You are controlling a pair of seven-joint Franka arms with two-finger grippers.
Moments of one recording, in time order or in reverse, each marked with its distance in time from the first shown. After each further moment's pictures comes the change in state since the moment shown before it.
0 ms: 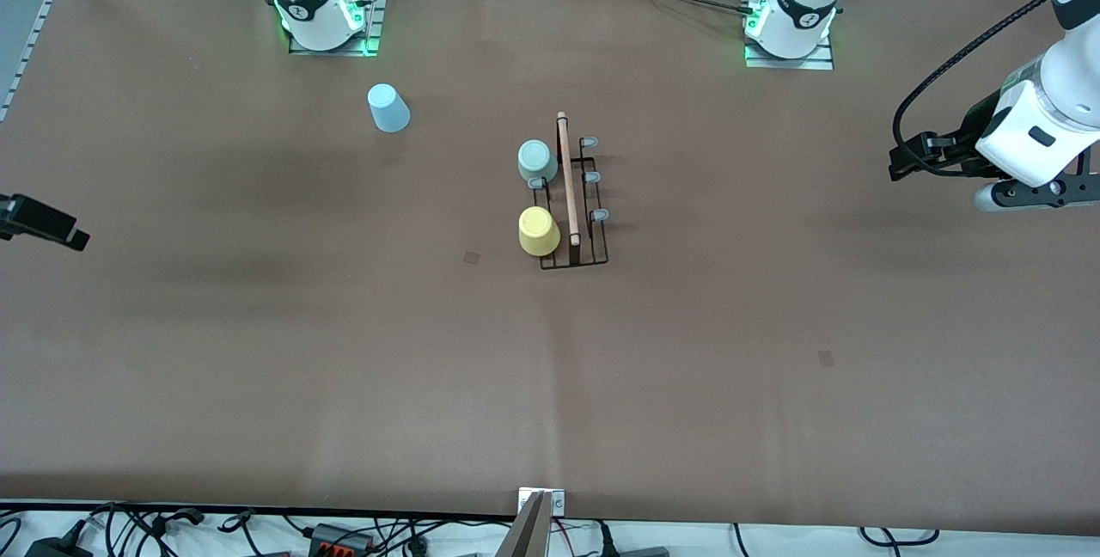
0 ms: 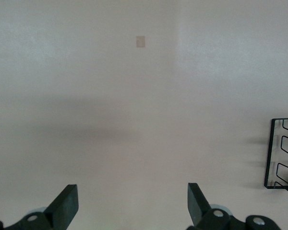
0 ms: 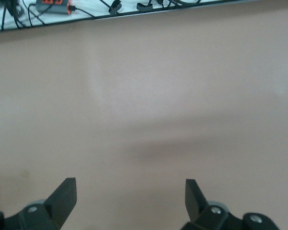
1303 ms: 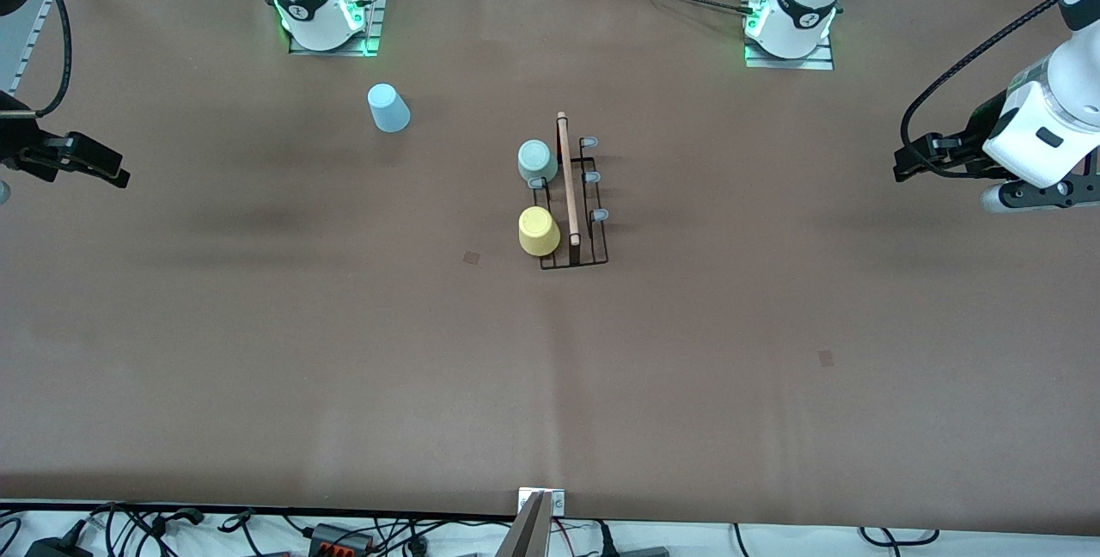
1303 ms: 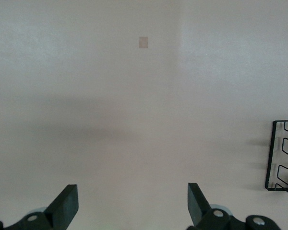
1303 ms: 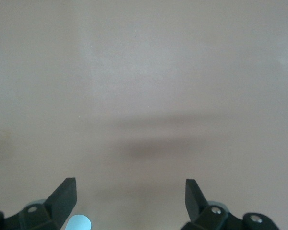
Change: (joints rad) left arm 0.010 0.000 0.002 0.000 0.000 0.002 0.000; right arm 0.008 -0.253 0.008 -0.392 -0.029 0.074 0.003
